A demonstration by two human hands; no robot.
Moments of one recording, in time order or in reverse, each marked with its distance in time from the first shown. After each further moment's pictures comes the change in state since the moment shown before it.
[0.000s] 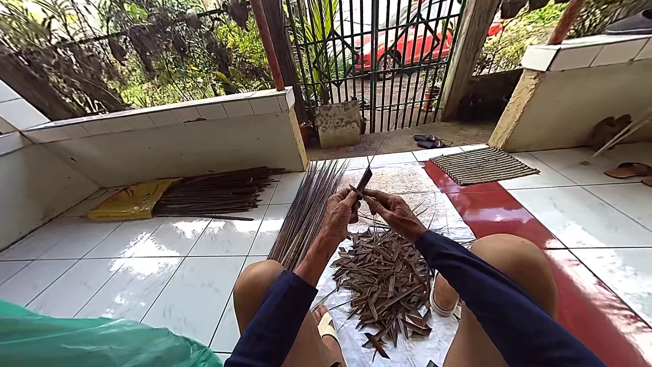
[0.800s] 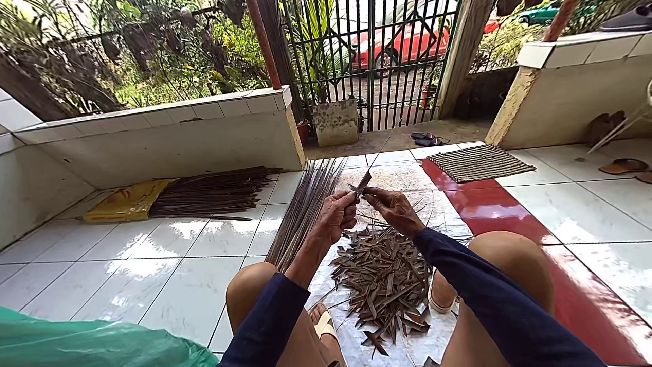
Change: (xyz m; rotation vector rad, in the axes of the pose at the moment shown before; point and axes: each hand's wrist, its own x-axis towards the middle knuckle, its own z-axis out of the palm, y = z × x) left_hand -0.012 0.013 -0.007 -0.086 -0.111 -0.158; right_hand 0.001 0.000 -0.004 -0.178 0.097 -0.045
